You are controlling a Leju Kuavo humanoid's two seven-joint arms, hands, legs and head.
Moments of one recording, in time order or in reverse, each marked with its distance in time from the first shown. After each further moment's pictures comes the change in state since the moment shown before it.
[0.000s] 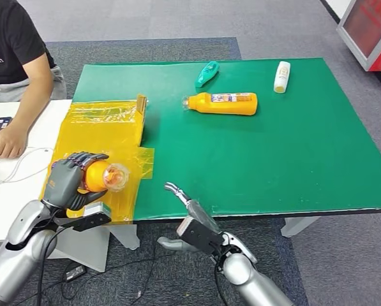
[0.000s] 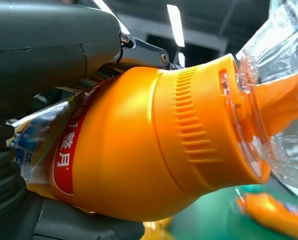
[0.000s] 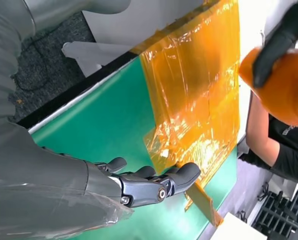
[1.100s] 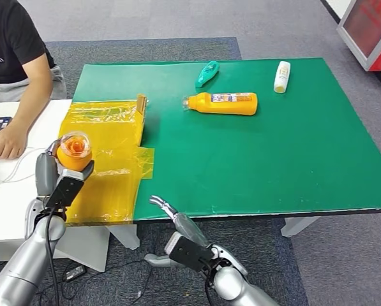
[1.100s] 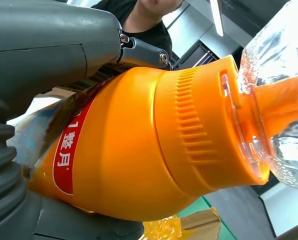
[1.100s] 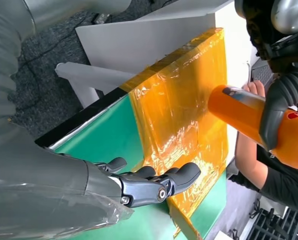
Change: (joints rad) left arm -0.054 -0.203 0.204 0.265 0.384 0.152 -0.165; right arm 0.023 -0.004 0.122 -0.022 -0.052 -0.046 -0.003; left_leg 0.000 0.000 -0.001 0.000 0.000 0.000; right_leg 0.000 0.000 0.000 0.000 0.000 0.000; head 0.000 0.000
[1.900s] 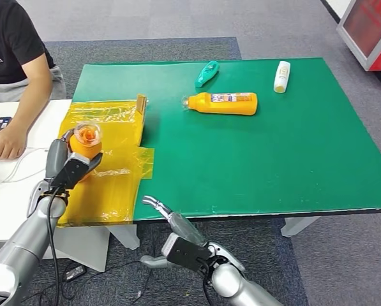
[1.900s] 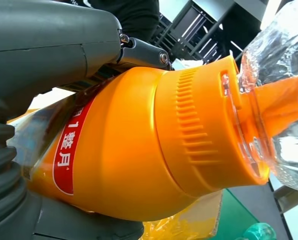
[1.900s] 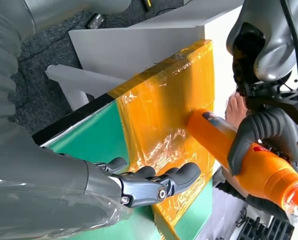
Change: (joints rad) left arm -0.194 -0.004 -0.025 0.285 0.028 -0.164 -0.089; right arm -0.036 -0.007 0.042 0.006 -0.030 0.021 -0.020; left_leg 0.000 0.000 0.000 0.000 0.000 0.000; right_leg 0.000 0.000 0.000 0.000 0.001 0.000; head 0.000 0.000
